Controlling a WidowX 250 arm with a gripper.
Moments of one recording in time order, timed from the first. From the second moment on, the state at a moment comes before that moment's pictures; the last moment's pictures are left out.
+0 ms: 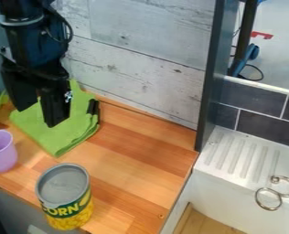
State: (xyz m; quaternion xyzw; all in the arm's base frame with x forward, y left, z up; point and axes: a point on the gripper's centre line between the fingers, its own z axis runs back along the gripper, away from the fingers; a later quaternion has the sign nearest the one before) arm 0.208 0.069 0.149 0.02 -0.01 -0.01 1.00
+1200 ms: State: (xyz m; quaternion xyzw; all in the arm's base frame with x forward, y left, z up) arm 0.292 0.196 0.073 0.10 0.00 -0.03 0.99
